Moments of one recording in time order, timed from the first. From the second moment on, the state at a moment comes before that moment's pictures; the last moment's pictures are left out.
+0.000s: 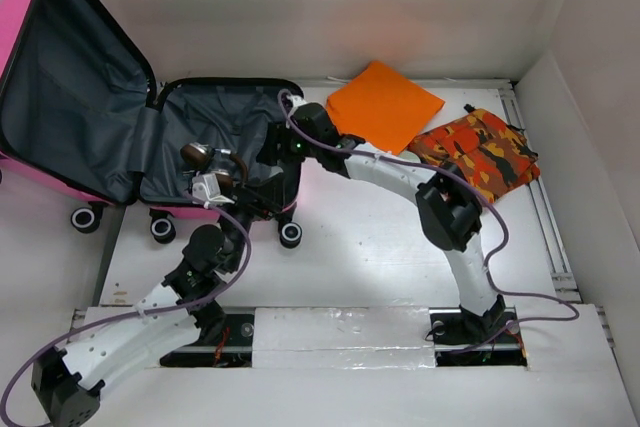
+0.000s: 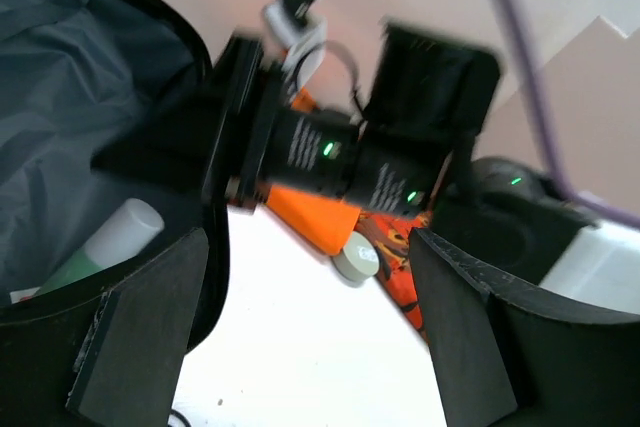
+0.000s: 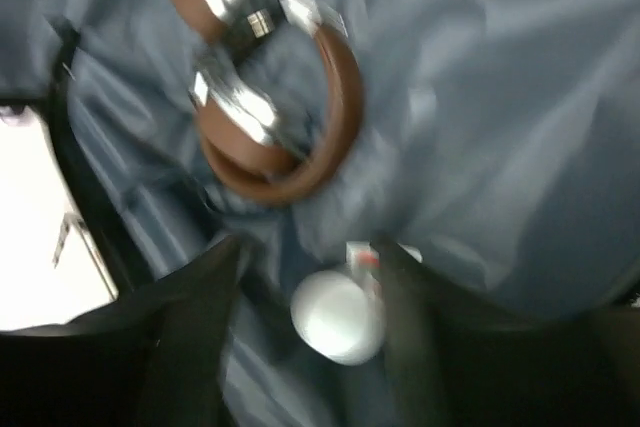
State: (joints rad) left arm -0.82 0.53 0.34 0.36 -0.58 -0.61; right arm 0.79 2.16 1.76 -0.06 -0.23 0.60
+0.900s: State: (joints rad) left arm -0.97 1.38 0.77 0.36 -0.34 -0.46; right arm 0.49 1.02 0.70 0.00 0.24 0.45
